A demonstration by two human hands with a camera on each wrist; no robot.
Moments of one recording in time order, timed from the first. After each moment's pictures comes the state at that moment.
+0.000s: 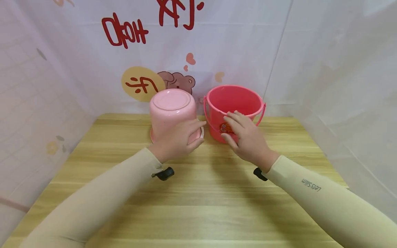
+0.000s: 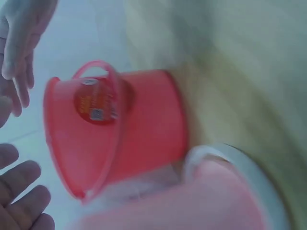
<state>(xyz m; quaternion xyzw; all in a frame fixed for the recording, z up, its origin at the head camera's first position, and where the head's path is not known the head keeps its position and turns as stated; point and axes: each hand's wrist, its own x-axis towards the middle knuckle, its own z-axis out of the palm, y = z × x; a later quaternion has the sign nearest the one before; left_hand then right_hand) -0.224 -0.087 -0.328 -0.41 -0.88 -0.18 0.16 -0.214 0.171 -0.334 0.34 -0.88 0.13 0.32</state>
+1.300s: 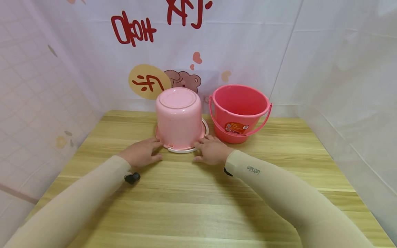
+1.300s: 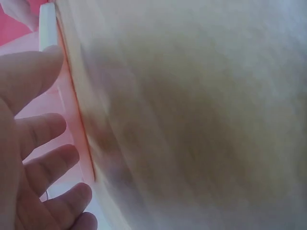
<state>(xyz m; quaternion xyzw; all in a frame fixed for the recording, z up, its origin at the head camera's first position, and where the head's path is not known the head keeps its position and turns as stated) -0.235 -0.229 -0.412 -0.24 -0.97 -0.05 -0.07 -0.253 0.070 -0.406 0.34 -0.94 -0.02 -0.08</state>
